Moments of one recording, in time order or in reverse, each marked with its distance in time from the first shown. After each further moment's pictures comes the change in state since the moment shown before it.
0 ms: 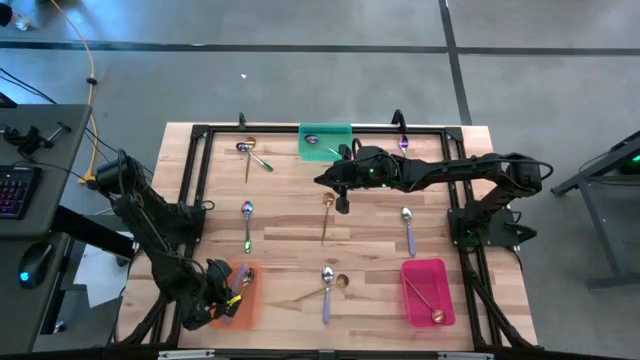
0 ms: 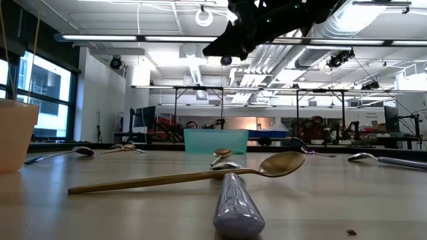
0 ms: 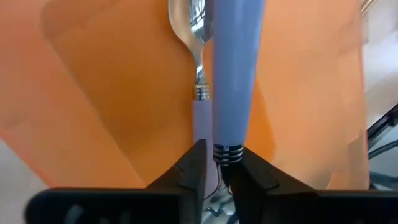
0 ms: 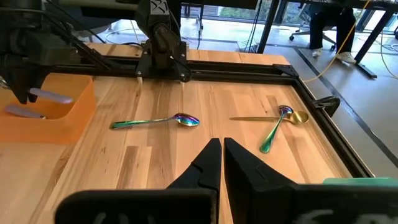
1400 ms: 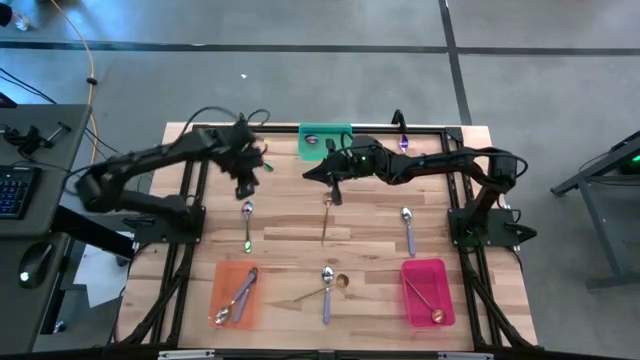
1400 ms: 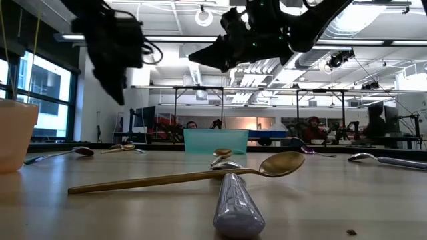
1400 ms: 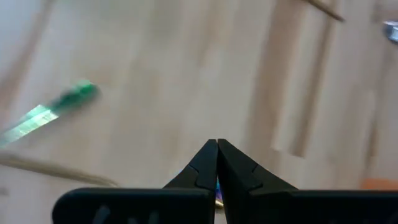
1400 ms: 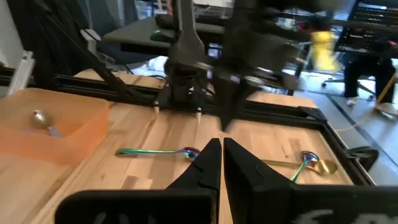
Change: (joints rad) left arm 1.695 -0.228 0.128 -0.350 0.611 2.404; right arm -0.127 0.180 -0.001 0.348 -0.313 -0.049
